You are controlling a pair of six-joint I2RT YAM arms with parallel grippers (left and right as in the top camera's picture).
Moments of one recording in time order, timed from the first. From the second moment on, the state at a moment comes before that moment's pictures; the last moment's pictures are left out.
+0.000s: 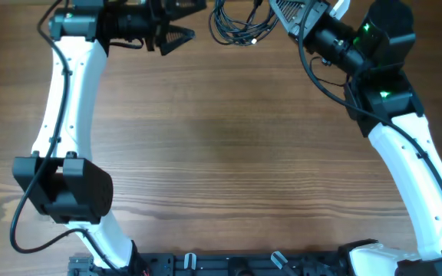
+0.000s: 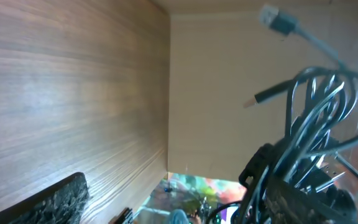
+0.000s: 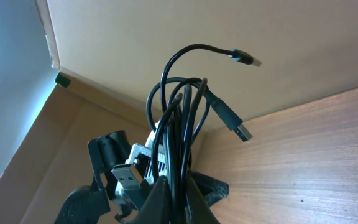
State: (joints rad) left arm -0.06 1.93 1.95 -0.83 1.14 -0.71; right arm 0.22 1.44 1.35 0.05 -0.58 1.02
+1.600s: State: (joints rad) left arm -0.29 1.91 1.95 -0.85 0.71 -0.69; right arm 0.14 1.44 1.35 -0.07 -0.56 0.96
